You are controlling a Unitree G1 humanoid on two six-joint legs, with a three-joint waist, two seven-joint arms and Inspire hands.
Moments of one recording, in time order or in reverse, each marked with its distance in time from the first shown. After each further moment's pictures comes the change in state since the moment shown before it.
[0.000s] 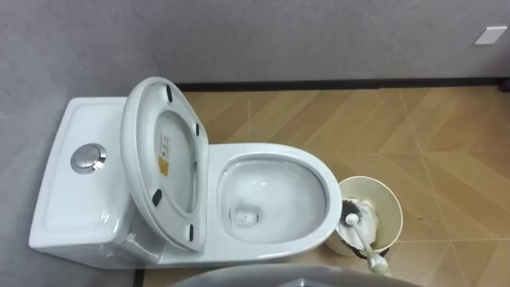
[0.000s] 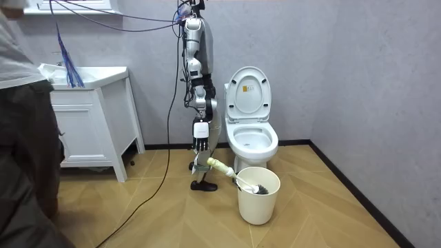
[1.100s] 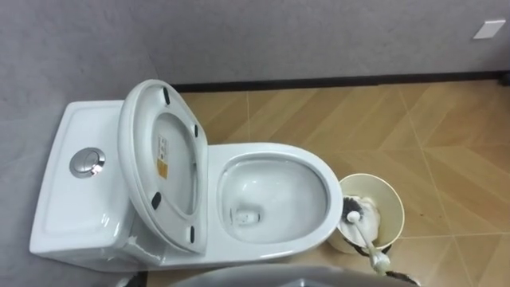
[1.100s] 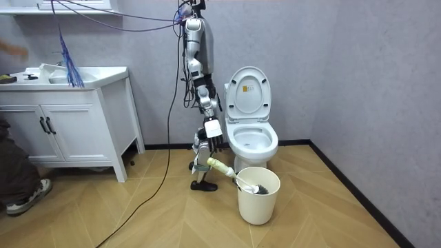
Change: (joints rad) left arm -0.006 0.005 0.008 -0.012 0.004 -0.091 0.094; right arm -0.013 -0.002 -0.059 -0.136 0.014 -0.144 -0.240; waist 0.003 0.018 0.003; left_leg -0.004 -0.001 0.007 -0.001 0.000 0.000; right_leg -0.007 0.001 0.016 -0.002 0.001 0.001
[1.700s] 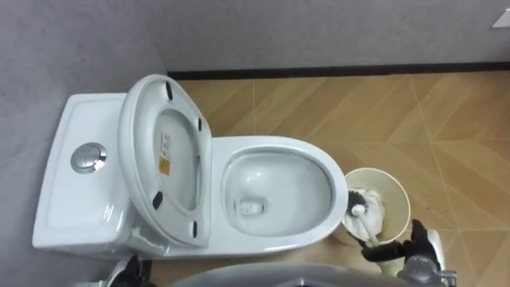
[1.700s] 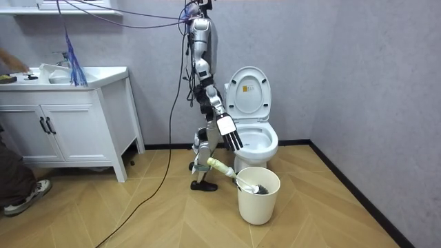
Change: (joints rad) left arm -0.031 0.011 -0.001 -0.028 -0.035 -0.057 0.025; right arm -0.079 -0.007 -0.003 -0.030 0.158 -0.099 -0.196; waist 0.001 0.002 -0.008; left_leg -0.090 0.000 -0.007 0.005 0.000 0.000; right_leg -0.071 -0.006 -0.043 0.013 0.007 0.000
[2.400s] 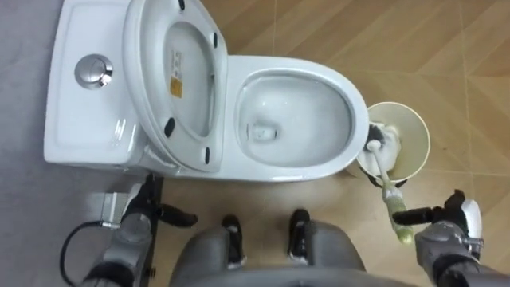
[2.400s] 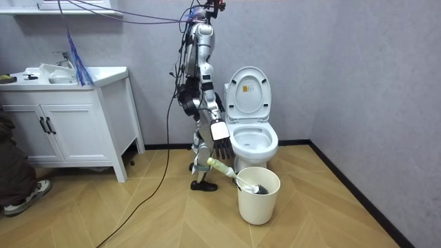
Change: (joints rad) left arm -0.270 0.005 -0.089 -0.067 -0.304 -0.083 0.012; right arm -0.285 -0.123 0.004 0.249 0.133 -0.038 -0.131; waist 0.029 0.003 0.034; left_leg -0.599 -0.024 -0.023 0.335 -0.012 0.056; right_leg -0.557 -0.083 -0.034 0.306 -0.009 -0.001
